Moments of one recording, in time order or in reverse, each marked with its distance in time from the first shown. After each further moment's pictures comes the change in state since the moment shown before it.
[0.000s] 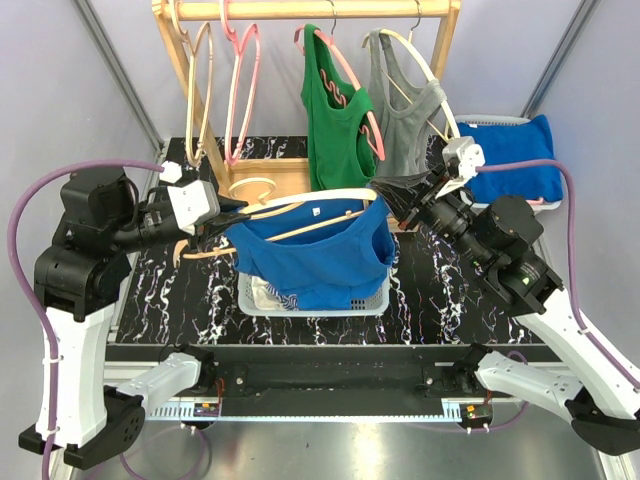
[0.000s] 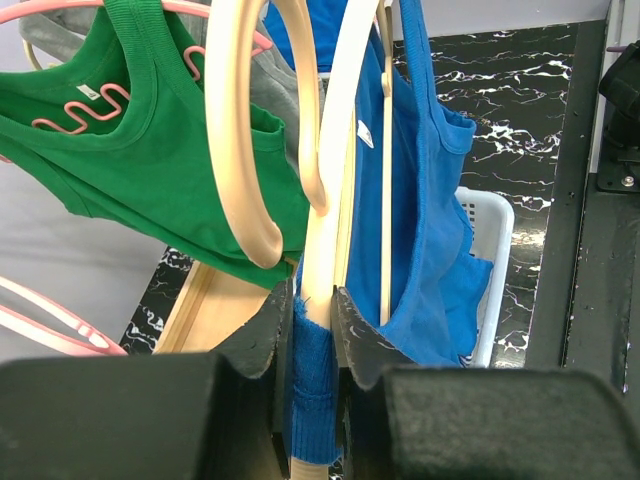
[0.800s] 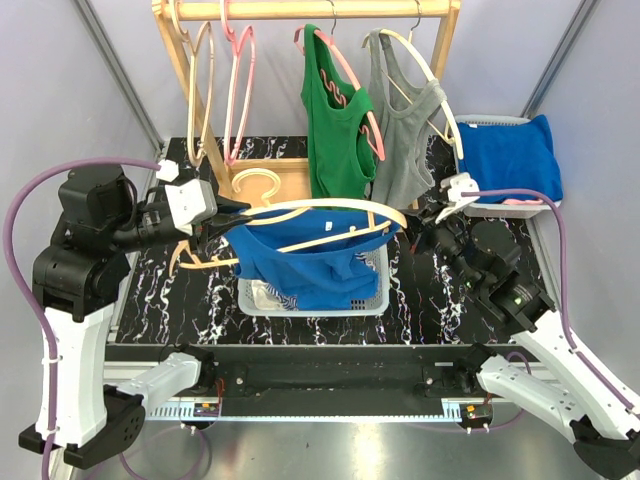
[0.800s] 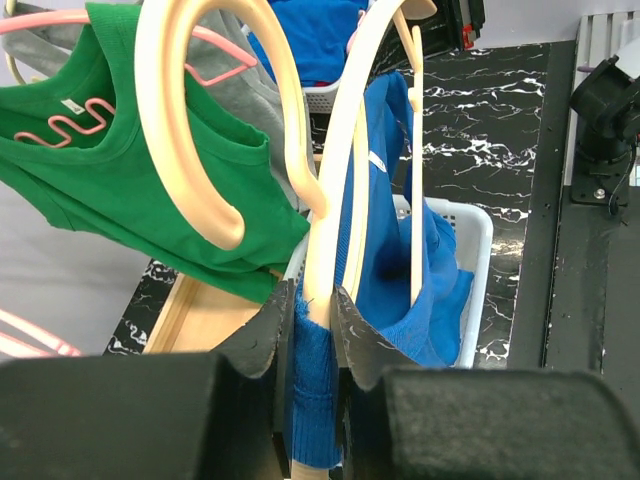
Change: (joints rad) left arm -0.001 0.004 0.013 0.001 0.036 -0.034; right arm -0.083 -0.154 -0.282 -0.131 0.193 0.012
